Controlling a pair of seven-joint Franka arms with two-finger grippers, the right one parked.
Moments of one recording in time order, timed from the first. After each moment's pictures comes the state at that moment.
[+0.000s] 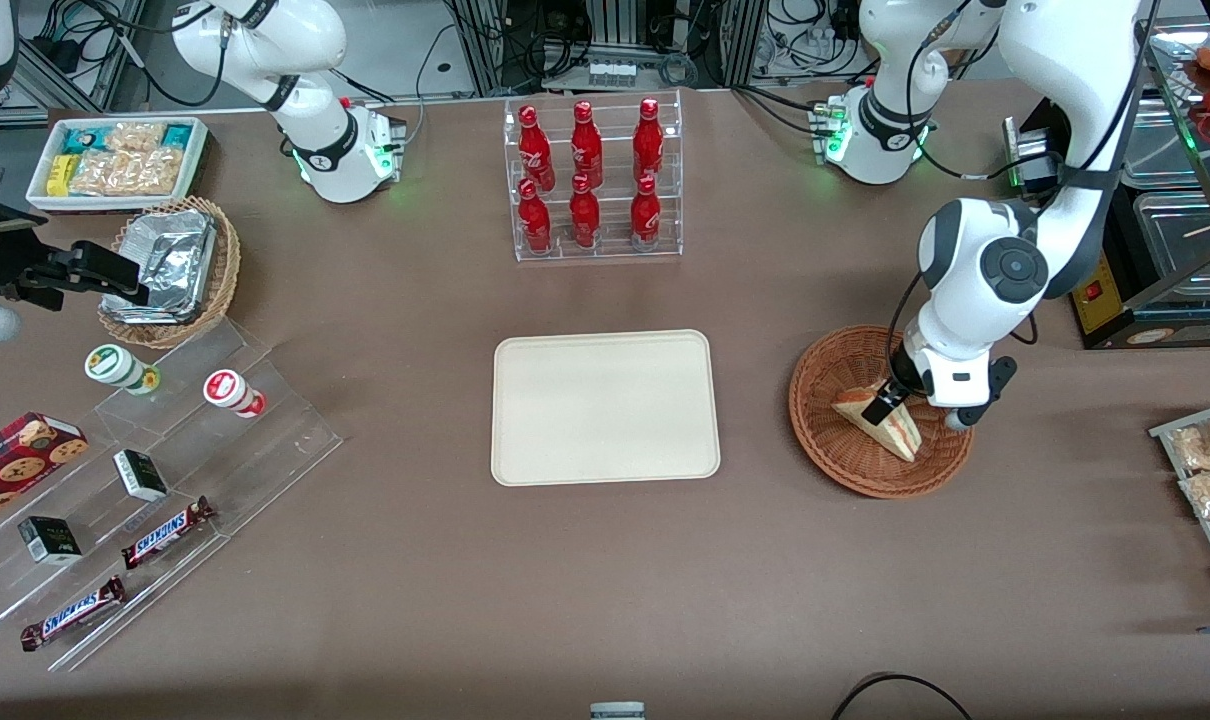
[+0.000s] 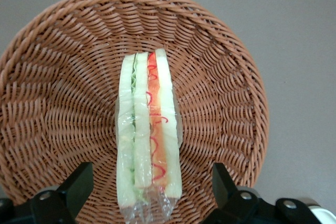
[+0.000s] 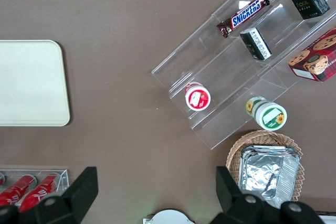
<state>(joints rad) -0.03 0.20 -0.16 -2.26 0.02 2.54 -1.00</state>
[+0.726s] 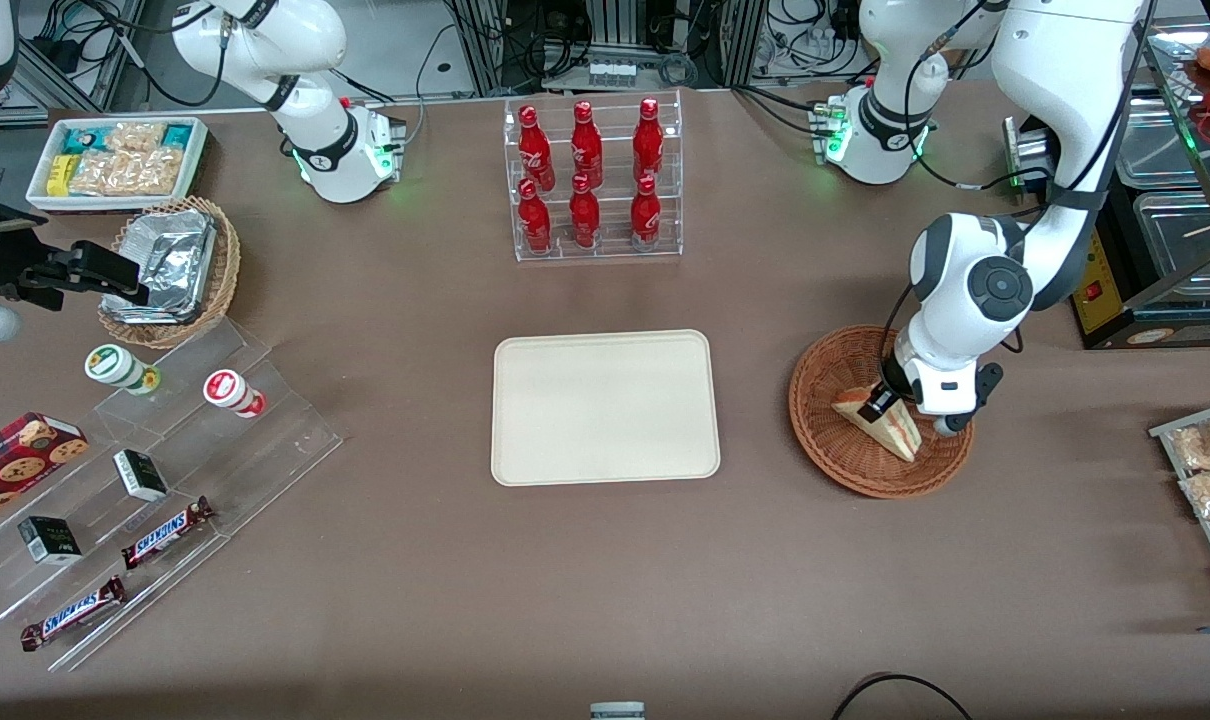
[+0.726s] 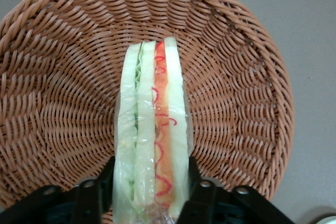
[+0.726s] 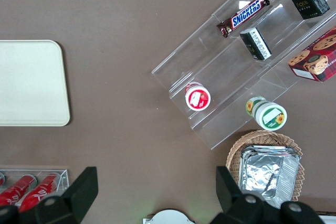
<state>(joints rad) -0.03 0.25 -0.16 -2.25 0.02 2.54 -1.01</state>
